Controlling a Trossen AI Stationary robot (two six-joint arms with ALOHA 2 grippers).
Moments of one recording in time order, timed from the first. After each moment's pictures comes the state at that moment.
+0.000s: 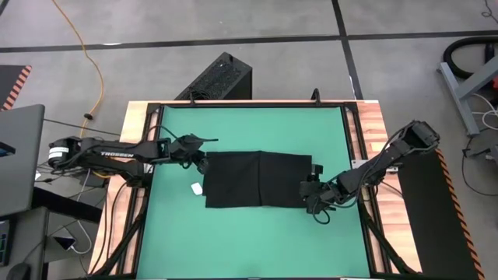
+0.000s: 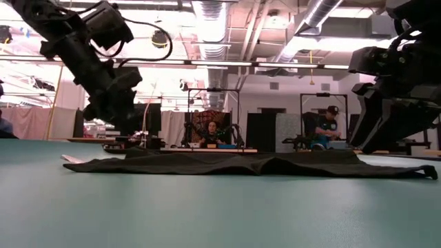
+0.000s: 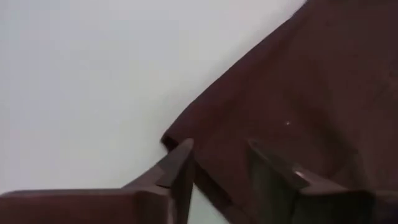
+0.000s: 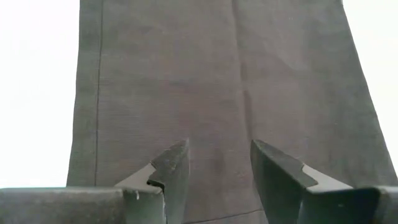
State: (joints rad) left arm 0.23 1.08 0.44 -0.14 -0.20 -0.58; right arm 0.49 1.30 0.55 -0.39 0.55 0.42
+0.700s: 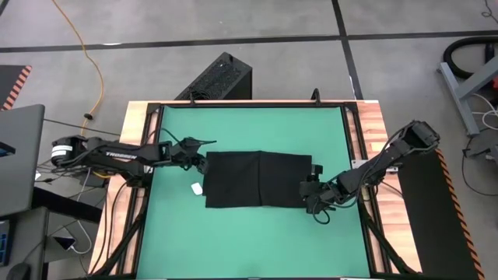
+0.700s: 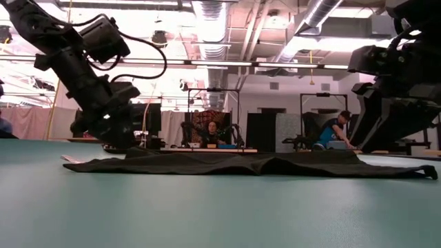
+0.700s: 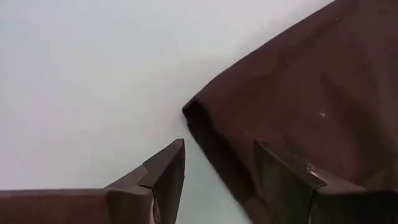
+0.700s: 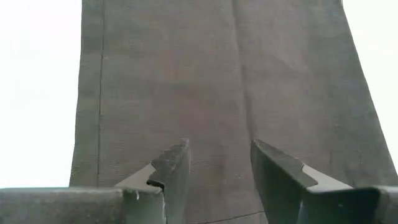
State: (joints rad) left arm 0.23 1.14 0.35 -0.02 -0.21 -0.70; right arm 0.49 1.30 0.55 -0.38 0.55 0.42
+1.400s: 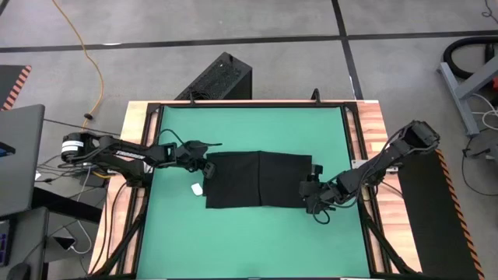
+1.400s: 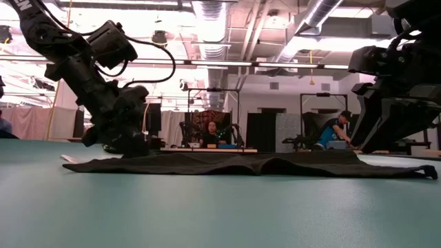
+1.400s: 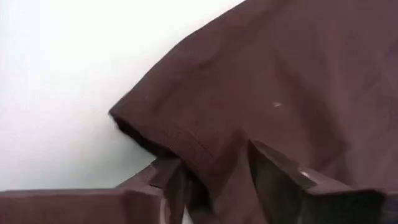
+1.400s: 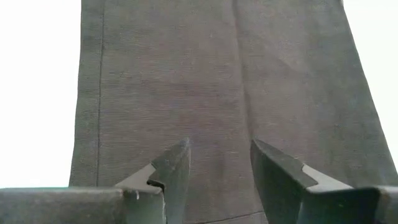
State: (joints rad) left arm 0.22 1.27 0.36 0.17 -0.05 -0.74; right arm 0.49 1.30 0.55 -0.38 0.55 0.42
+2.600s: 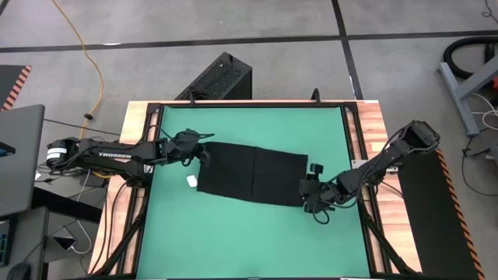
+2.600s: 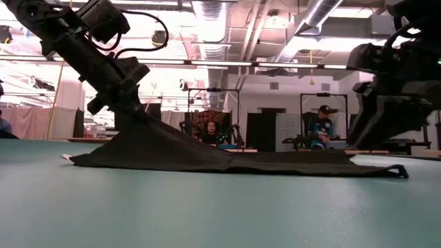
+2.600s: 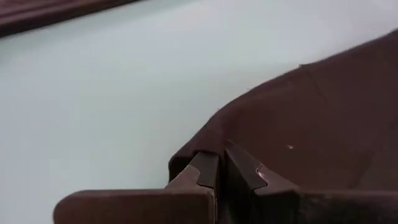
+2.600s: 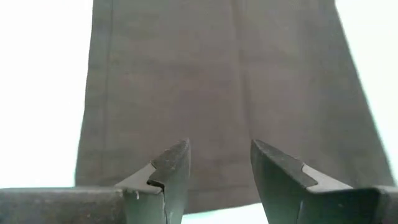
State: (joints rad) left arm 0.22 1.05 0.42 0.01 -0.40 -0.56; right arm 0.49 1.30 0.55 -0.35 0.61 0.45
